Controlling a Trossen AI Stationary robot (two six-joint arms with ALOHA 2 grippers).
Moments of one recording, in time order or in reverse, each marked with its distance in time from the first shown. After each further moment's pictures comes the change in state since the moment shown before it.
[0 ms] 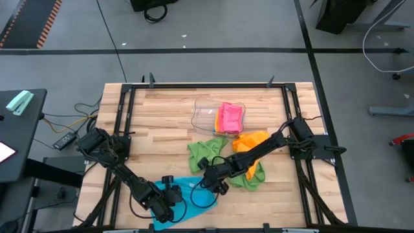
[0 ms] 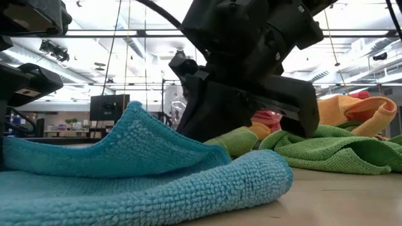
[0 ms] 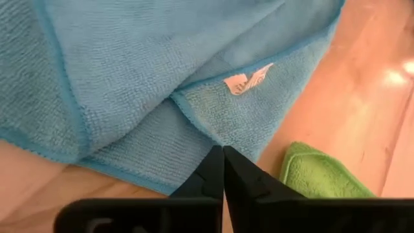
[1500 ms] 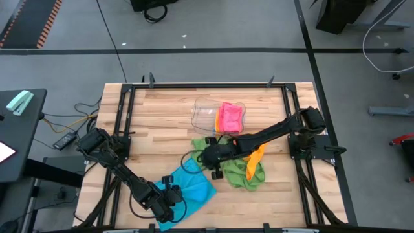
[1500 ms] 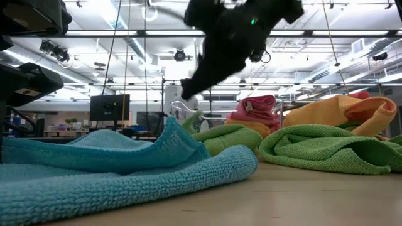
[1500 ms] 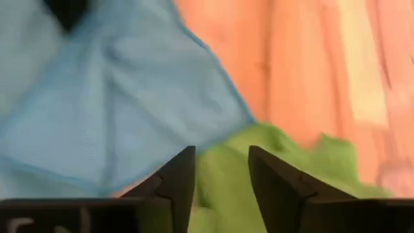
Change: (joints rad) left arm -0.001 0.000 0.000 0.003 0.000 0.008; right arm -0.114 -0.195 0.005 -0.167 0.036 0.483
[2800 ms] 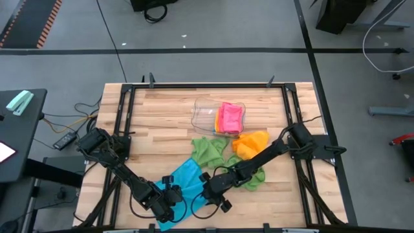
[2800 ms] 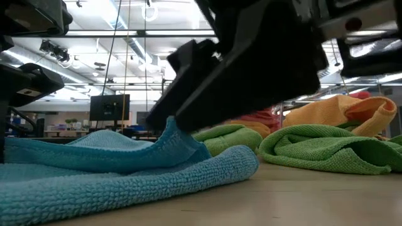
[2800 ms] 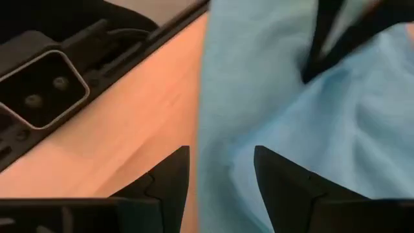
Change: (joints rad) left arm 0.004 0.000 0.000 0.002 -0.007 0.000; right arm 0.212 0.229 -0.016 0.382 -0.257 -0.146
